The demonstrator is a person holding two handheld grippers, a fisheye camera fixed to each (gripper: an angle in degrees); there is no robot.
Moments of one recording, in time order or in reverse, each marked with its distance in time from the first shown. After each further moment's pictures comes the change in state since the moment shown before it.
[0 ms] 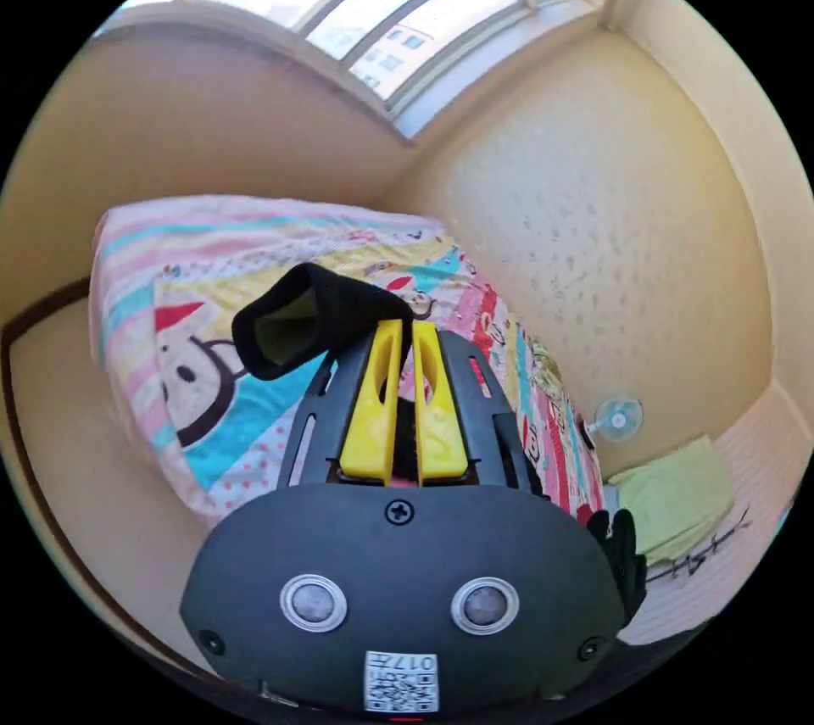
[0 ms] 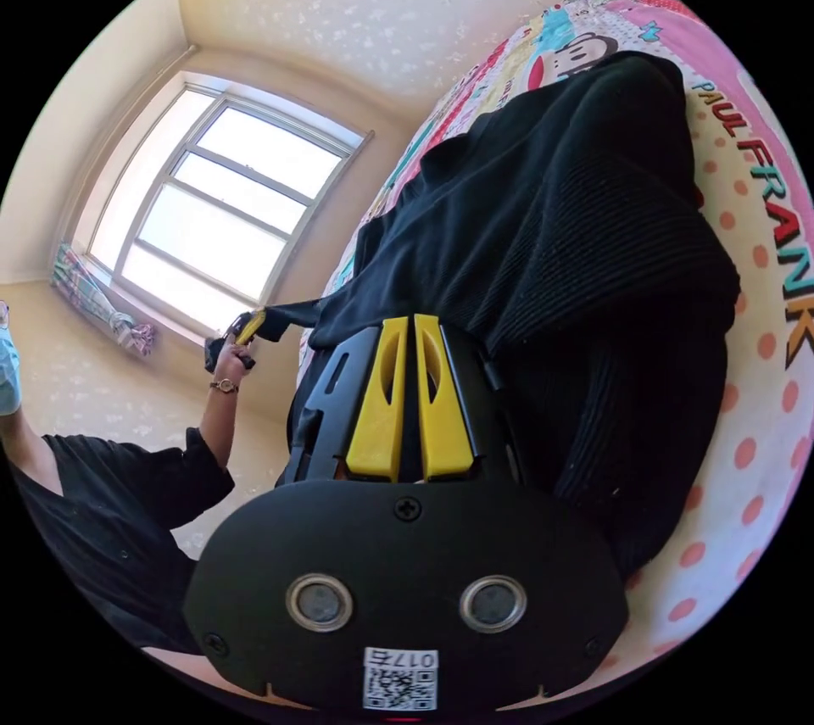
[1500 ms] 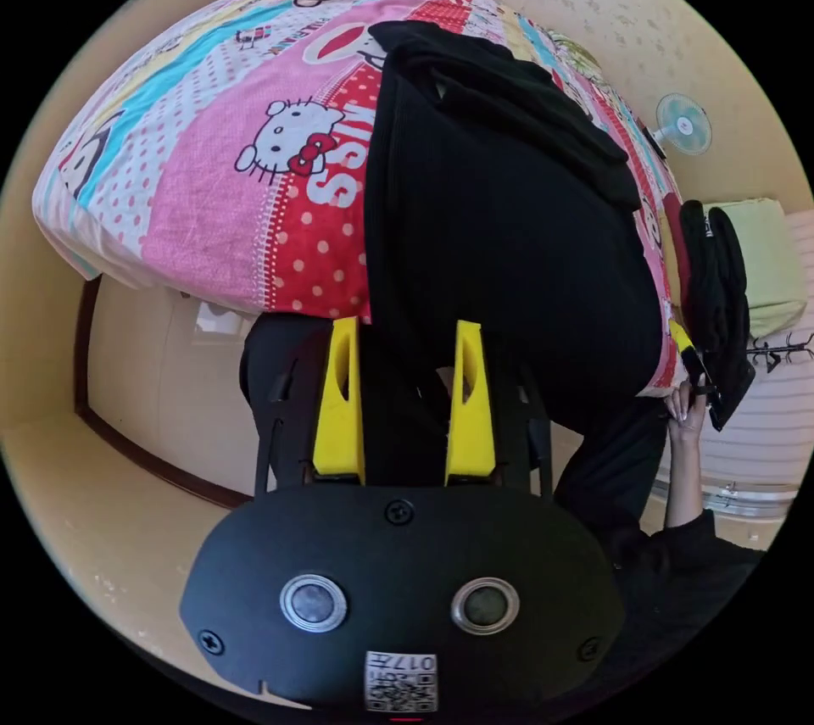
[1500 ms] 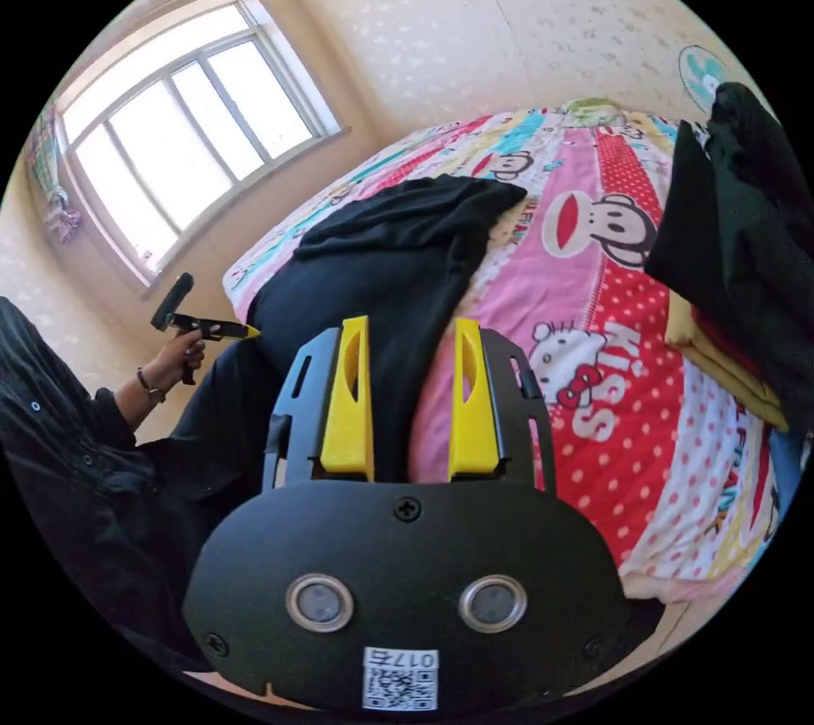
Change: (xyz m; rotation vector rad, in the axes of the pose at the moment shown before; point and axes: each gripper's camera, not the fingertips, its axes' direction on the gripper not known) left arm 0.084 0.438 0.144 -0.863 -0.261 0.280; right arm -0.147 0.204 -0.172 -0.049 0.561 -0.170
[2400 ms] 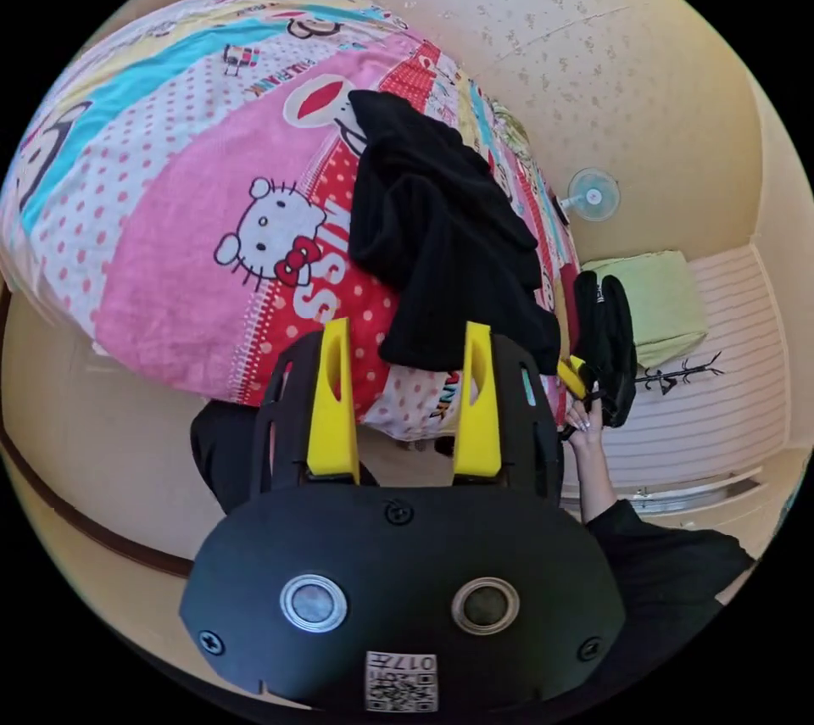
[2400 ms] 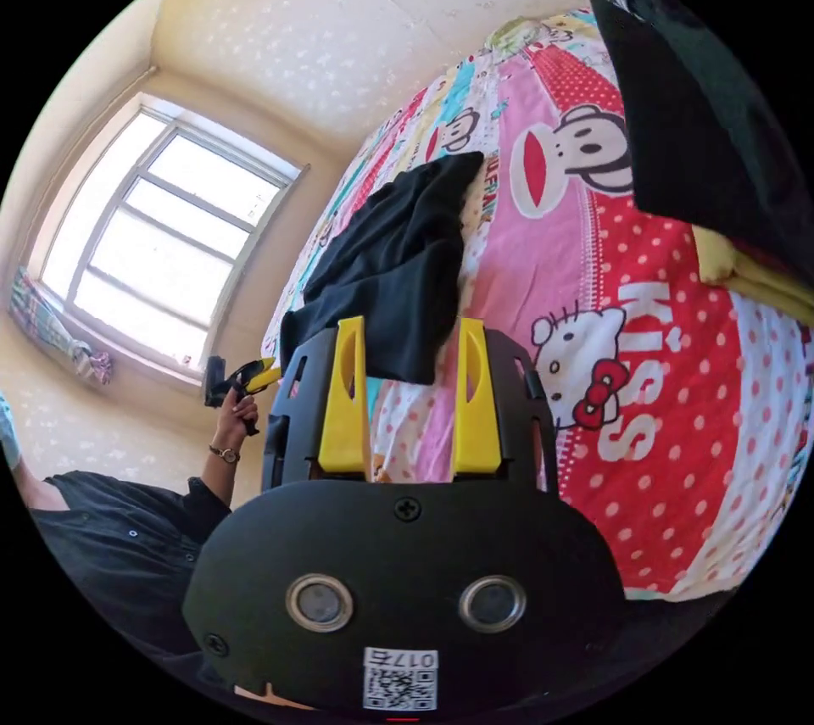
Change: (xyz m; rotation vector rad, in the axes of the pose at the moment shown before) left arm -0.154 -0.030 -0.049 0.187 0.466 -0.161; right arm 0.003 -0.003 0.020 0.049 -0.323 0.385
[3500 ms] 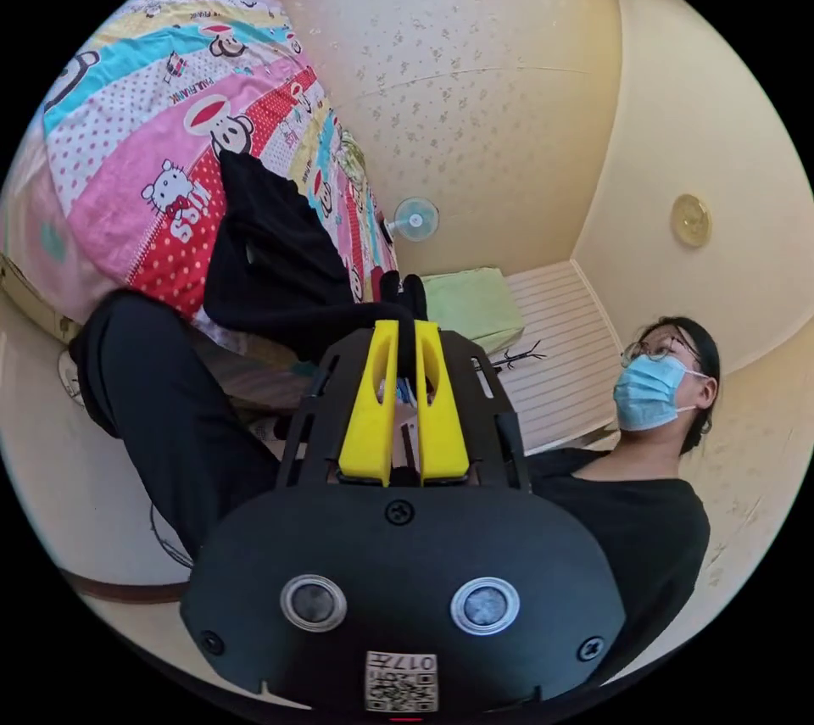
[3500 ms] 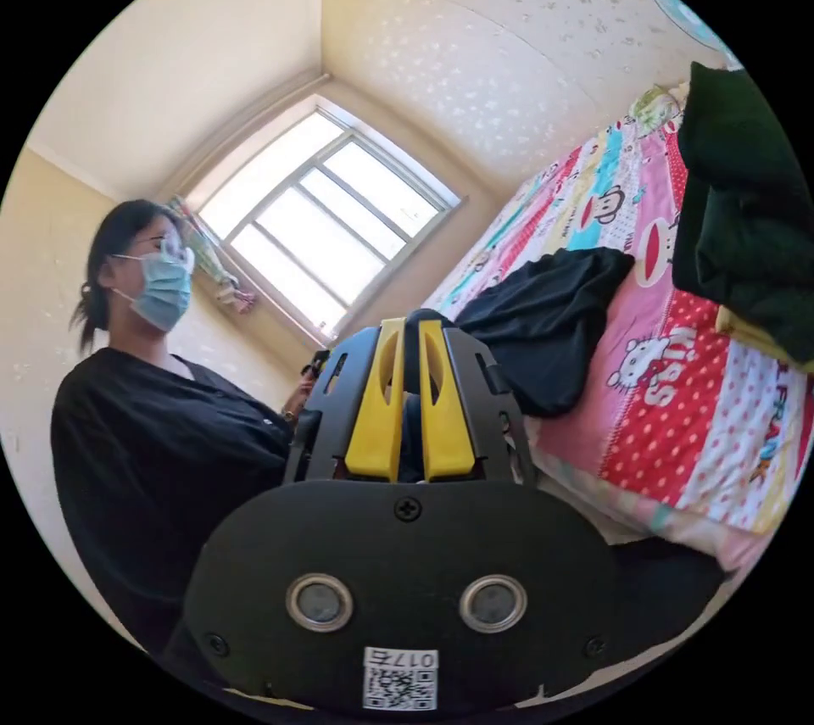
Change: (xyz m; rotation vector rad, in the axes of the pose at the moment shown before) left arm 0.008 0.049 -0.184 0.049 0.577 0.112; right arm -0.123 0.102 -0.105 0.081 -0.297 -0.399
